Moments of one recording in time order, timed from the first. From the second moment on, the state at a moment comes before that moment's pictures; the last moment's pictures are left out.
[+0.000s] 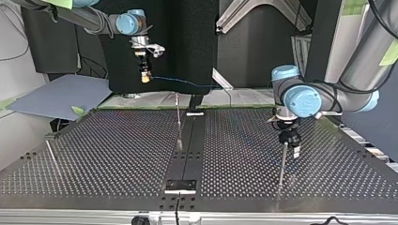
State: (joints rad) left arm -0.03 -1.83 -1.69 -2.79 -1.81 -1.89; right arm 1.97 -0.70 2.03 -1.30 1.51 1.64
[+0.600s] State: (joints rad) left arm -0.03 -1.83 -1.69 -2.84 -1.82 -1.92; right arm 1.95 -0.70 2.03 -1.30 1.49 1.64
